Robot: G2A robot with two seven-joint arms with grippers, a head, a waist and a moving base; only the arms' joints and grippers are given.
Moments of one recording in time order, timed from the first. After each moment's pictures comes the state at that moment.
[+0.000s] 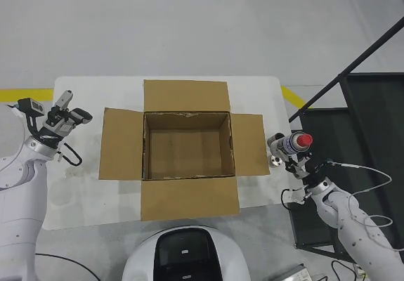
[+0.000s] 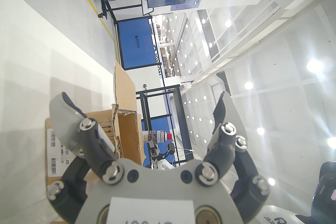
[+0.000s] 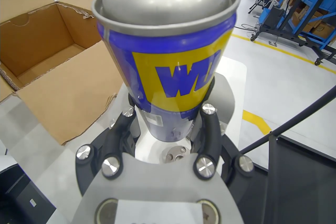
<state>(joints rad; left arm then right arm) 1.03 -1.14 -1.58 -1.07 -0.42 -0.41 -0.87 -1.55 -0.87 1.36 -1.25 -1.18 -0.43 -0.72</state>
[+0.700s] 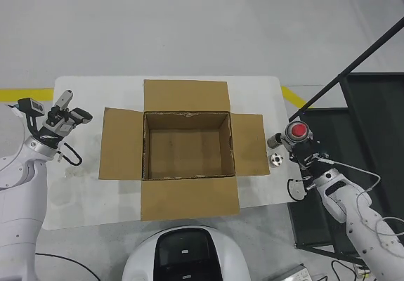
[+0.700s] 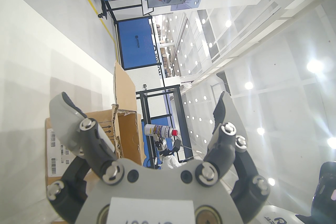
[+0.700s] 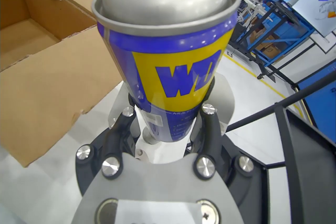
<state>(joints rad) 1.03 -1.14 -1.58 -1.07 -0.42 -0.41 -0.87 -1.71 -0.85 1.56 -1.64 -1.39 -0.22 -0.36</state>
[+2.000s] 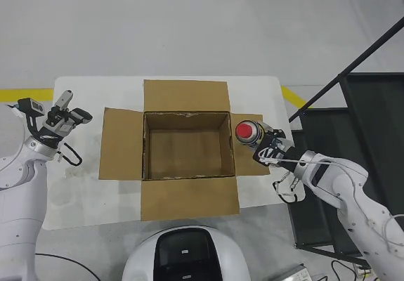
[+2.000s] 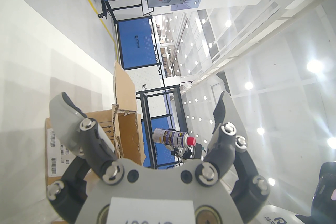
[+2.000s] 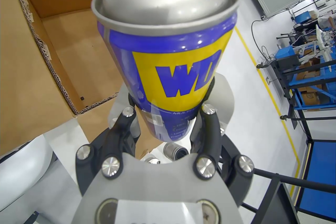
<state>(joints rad) 1.03 -1.14 -1.58 -1.07 -0.42 -0.41 -0.87 -1.59 -0.85 1.52 -2.04 -1.40 -0.54 0.23</state>
